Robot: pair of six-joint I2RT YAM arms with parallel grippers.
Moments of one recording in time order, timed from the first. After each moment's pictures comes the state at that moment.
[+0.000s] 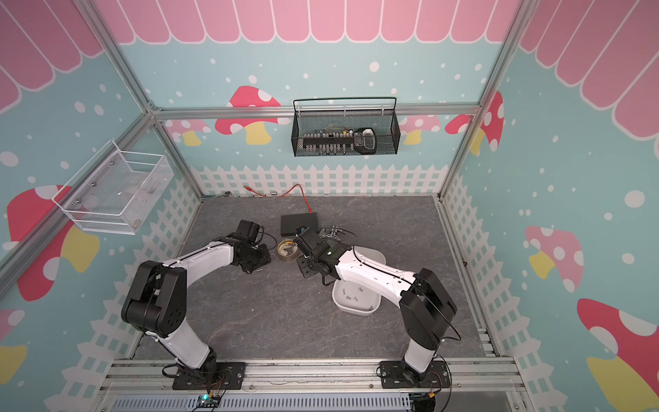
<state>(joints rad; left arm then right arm) -0.23 1.73 1.07 -0.50 0.05 -0.61 0.86 1.69 1.31 -0.57 0.15 0.27</state>
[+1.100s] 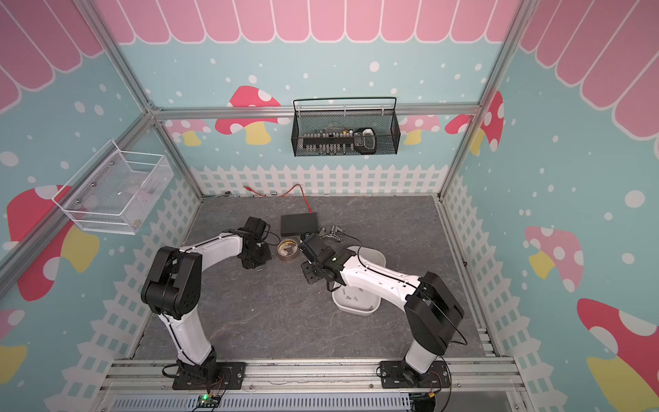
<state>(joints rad) -0.23 1.89 1.20 -0.61 -0.06 -0.56 0.86 1.65 1.22 -0.53 0.13 0.28</state>
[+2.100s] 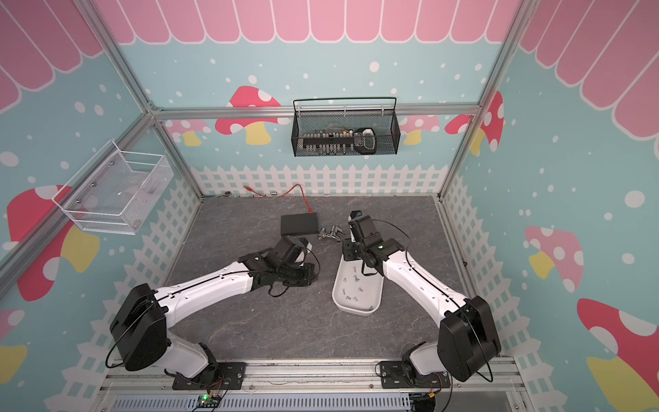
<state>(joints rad) -0.82 1.56 1.11 -0.47 0.20 -0.69 0.46 1.39 1.09 -0.53 0.05 0.32</state>
